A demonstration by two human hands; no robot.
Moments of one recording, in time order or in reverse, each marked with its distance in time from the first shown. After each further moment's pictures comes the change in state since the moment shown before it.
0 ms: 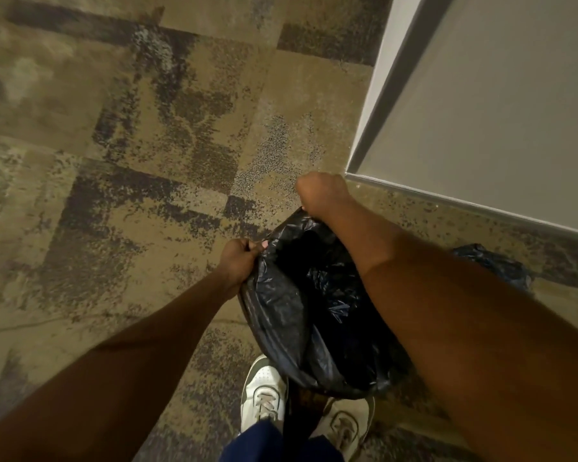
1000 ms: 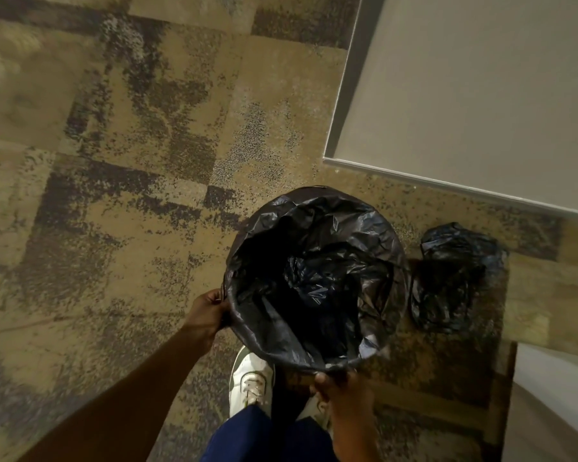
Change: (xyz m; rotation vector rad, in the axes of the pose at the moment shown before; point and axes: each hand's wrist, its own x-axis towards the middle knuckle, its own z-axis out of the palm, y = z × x) left_hand -0.061 -0.110 0.007 -0.260 -0.063 -0.220; right_hand -0.300 -0.063 0.177 1.683 -0.170 1.083
